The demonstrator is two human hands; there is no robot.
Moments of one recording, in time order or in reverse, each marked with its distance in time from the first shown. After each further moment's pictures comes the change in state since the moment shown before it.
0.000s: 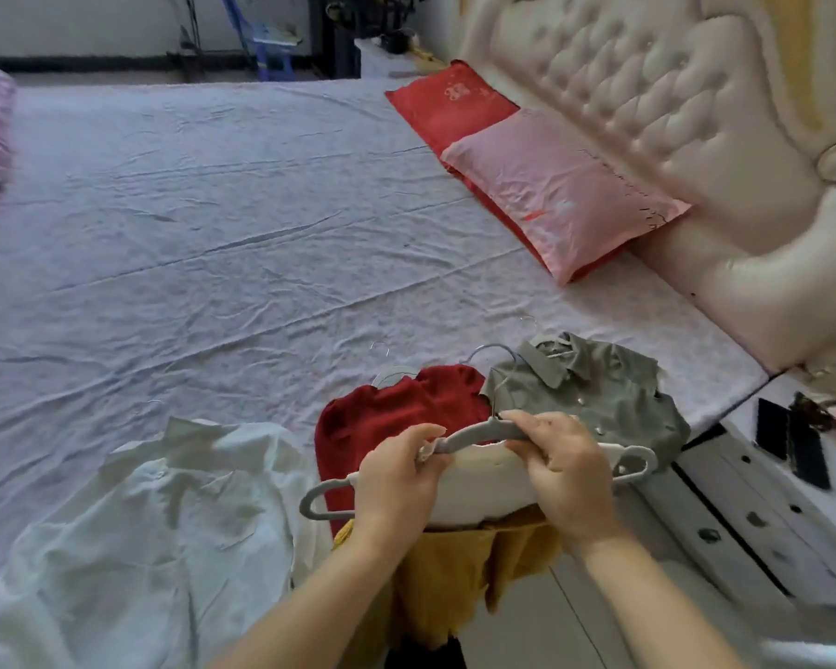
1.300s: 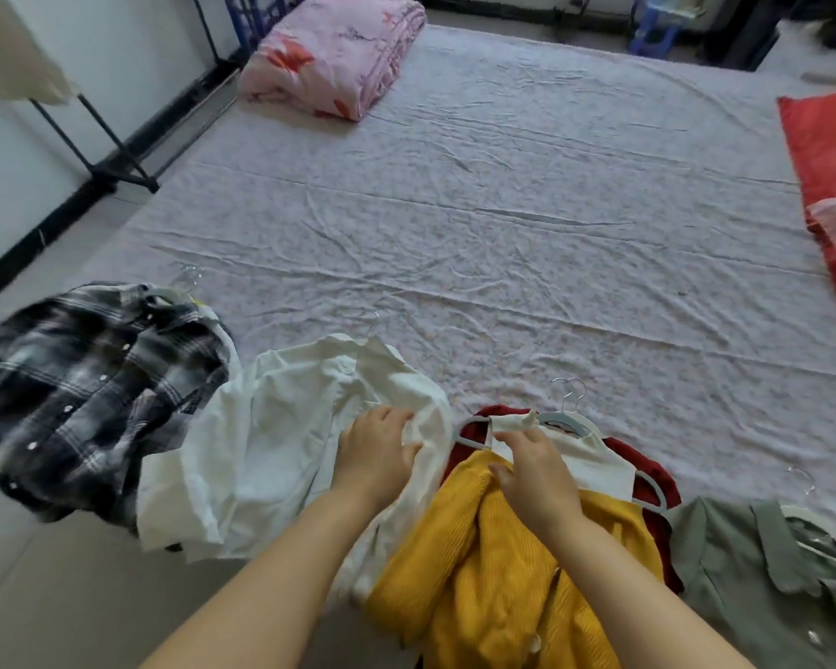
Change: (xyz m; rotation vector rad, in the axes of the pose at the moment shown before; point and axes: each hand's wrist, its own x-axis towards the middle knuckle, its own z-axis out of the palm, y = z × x) left_hand 0.022 -0.091 -0.080 0.444 0.250 -0.580; right_hand 0.091 -0.055 0.170 -0.046 -0.928 -0.317
